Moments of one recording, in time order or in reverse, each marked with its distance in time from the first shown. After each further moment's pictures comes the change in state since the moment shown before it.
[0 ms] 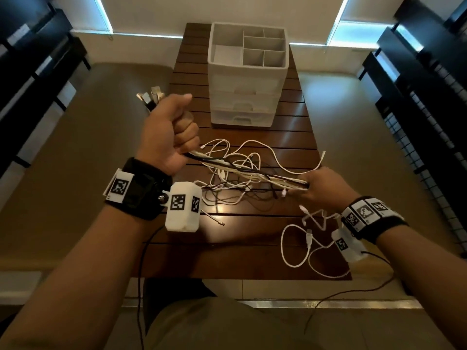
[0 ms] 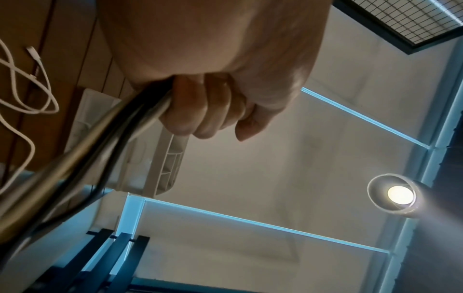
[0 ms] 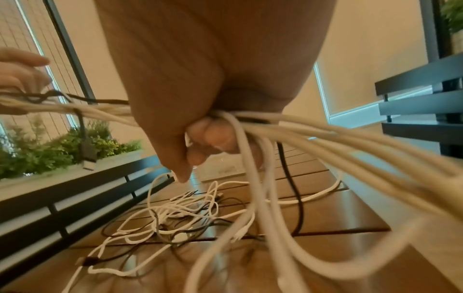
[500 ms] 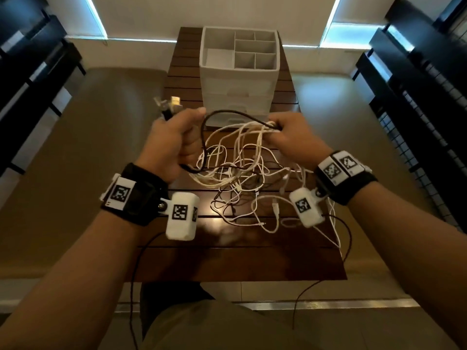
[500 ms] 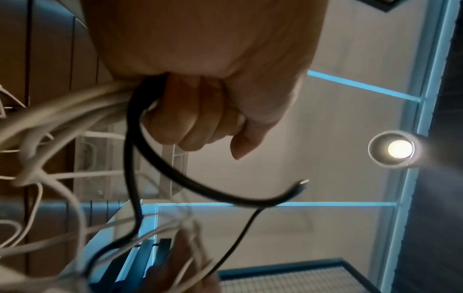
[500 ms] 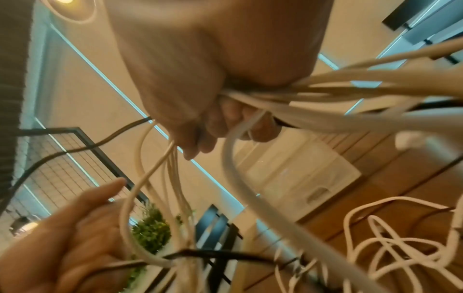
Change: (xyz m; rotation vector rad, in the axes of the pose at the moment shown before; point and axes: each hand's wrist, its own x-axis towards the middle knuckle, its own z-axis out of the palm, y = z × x) left_hand 0.000 -0.014 0.009 0.310 -0.005 -0.026; right_hand 0.047 -0.075 -0.075 0.496 0.335 -0.226
